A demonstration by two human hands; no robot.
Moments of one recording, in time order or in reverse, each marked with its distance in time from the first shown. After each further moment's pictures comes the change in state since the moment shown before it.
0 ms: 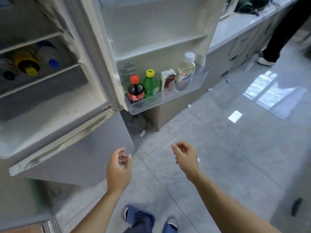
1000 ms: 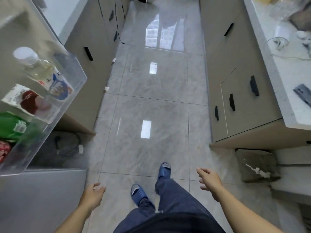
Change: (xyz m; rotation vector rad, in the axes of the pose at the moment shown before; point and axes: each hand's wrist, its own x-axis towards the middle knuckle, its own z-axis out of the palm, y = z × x) left_hand 0.045 -0.063 0.126 0.575 -0.957 -0.450; right_hand -0.146 0.183 -0.175 0.245 0.632 0.871
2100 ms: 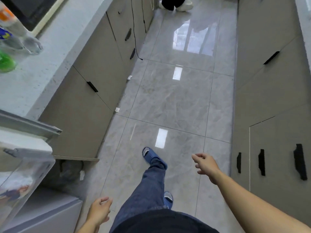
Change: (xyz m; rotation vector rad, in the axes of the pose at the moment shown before) left_hand 0.095 0.268 0.072 -0.213 0.118 -0.259; right_hand 0.254 -0.362 -0.007 -0.164 -0.253 -0.153
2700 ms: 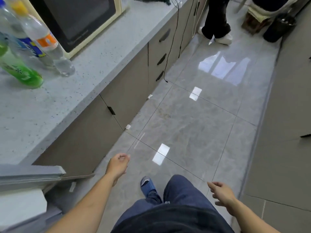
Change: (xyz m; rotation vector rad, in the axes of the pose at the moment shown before) left_hand 0.089 0.330 0.001 -0.312 -0.068 0.234; right_hand 0.122 -0.188 -0.028 -0.338 -0.009 0.076
